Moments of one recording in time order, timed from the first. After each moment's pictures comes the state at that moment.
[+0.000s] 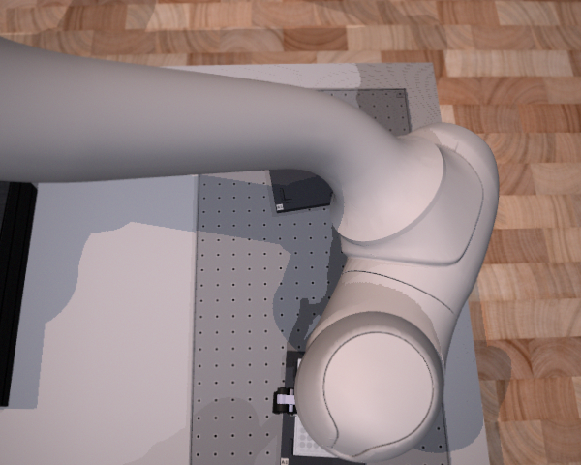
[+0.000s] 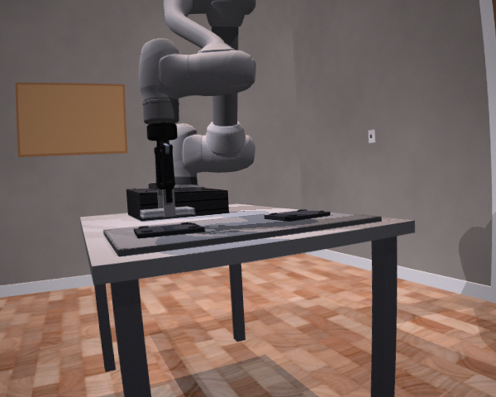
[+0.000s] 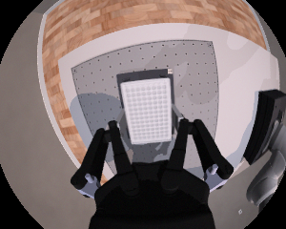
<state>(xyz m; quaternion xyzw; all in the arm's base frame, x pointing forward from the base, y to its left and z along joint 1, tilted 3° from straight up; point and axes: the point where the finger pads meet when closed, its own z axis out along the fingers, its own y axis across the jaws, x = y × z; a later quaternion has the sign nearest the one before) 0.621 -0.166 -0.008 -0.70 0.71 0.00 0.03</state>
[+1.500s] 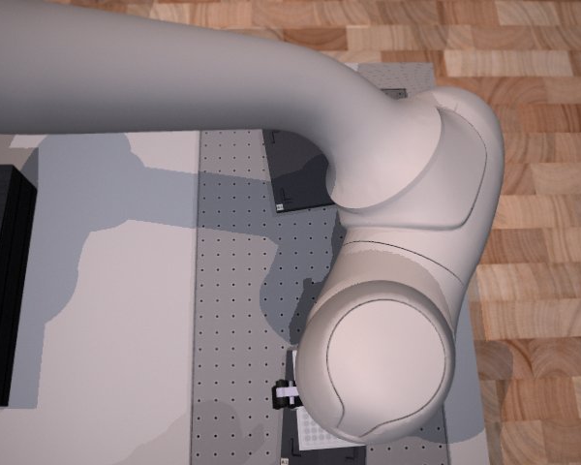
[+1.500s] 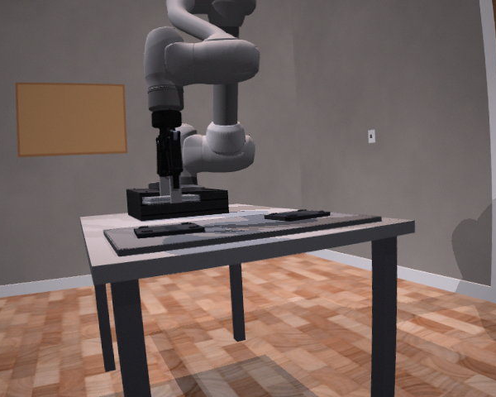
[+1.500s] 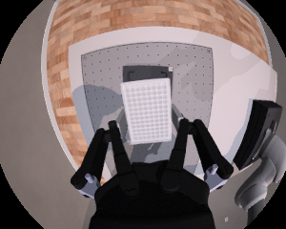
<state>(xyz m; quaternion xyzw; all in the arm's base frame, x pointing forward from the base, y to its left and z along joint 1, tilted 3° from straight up) 0.618 -0.155 0.024 -0.74 0.67 0.00 0.02</state>
